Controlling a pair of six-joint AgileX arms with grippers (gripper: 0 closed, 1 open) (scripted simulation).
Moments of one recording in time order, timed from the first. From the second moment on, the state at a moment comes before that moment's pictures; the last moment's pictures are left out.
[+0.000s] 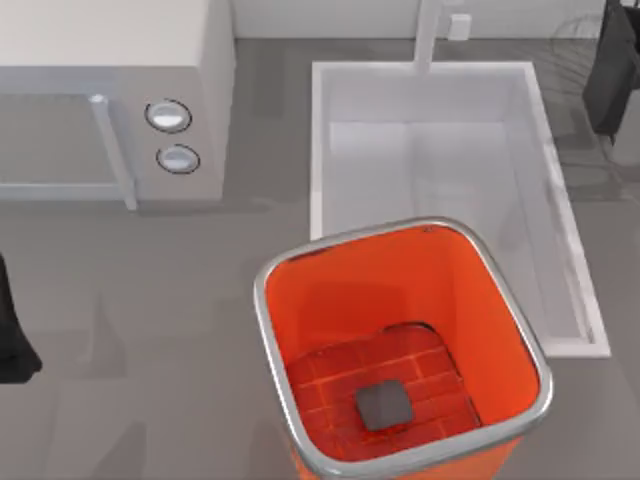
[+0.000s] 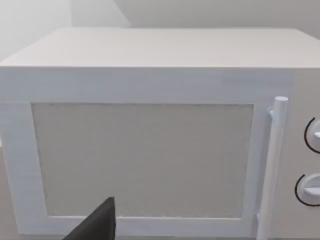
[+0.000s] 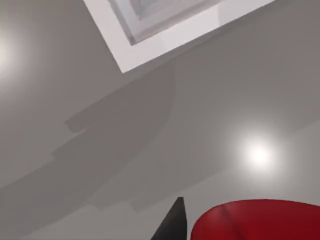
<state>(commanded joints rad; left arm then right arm) 0.00 0.00 0.00 0.00 0.00 0.00 0.09 1.76 1.44 -1.24 0.01 -1.02</state>
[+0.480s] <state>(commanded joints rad) 0.00 0.00 0.00 0.00 0.00 0.00 0.41 1.84 1.42 -1.27 0.03 -2.09</state>
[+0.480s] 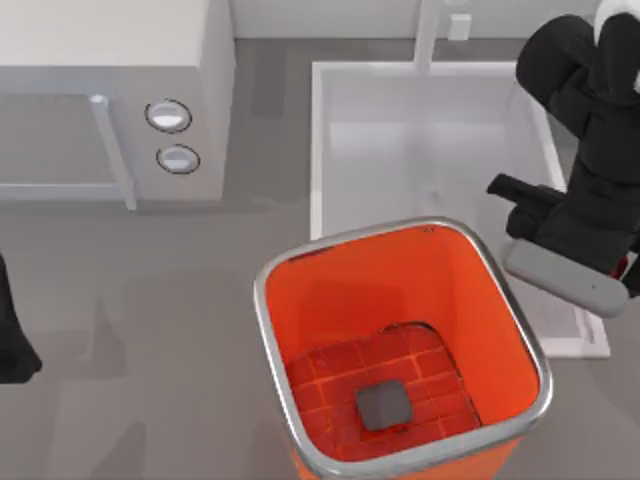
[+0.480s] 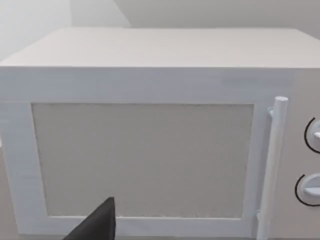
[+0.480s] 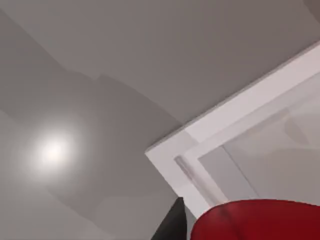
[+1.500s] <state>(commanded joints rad) 0.00 0.00 0.00 0.00 0.00 0.00 0.90 1.80 1.55 -1.30 0.07 -3.61</state>
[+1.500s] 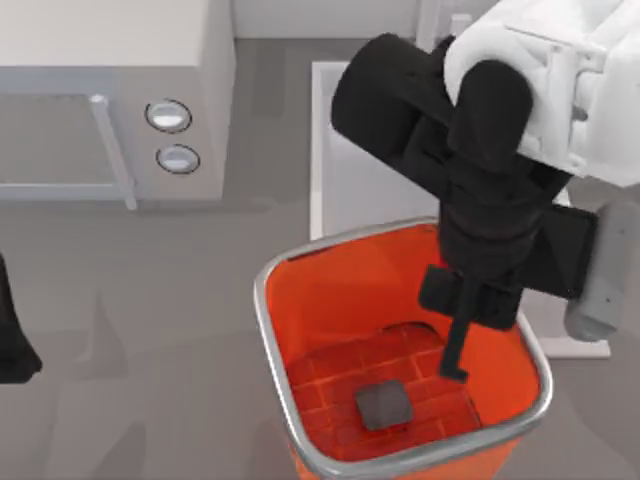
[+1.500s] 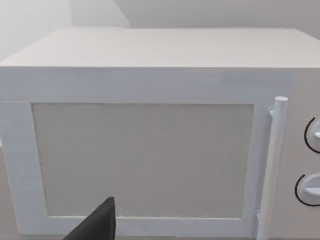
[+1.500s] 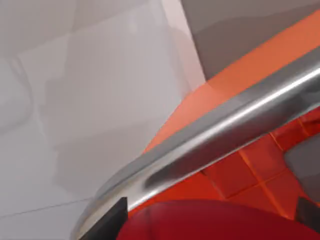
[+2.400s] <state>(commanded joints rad) 0.00 0.00 0.00 0.00 0.00 0.00 0.92 1.81 1.46 -1.15 0.09 -3.70</state>
